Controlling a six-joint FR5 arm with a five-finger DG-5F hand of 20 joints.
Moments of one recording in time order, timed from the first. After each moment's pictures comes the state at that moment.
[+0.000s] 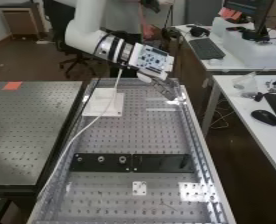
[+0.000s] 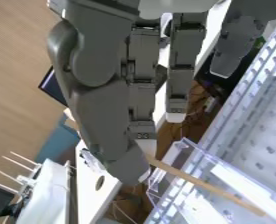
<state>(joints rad) 1.82 -2.07 -1.43 -3.15 -1.22 0.25</state>
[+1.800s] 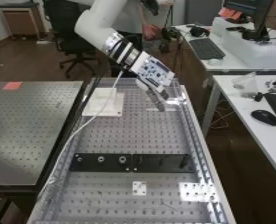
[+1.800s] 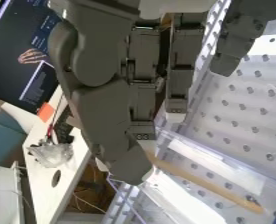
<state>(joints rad) 1.82 -2.21 -1.19 -3.53 -1.18 0.44</state>
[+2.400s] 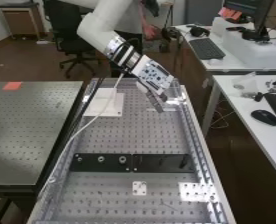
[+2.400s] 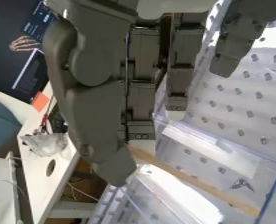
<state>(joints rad) 1.82 -2.24 -1.18 -3.56 -1.21 0.44</state>
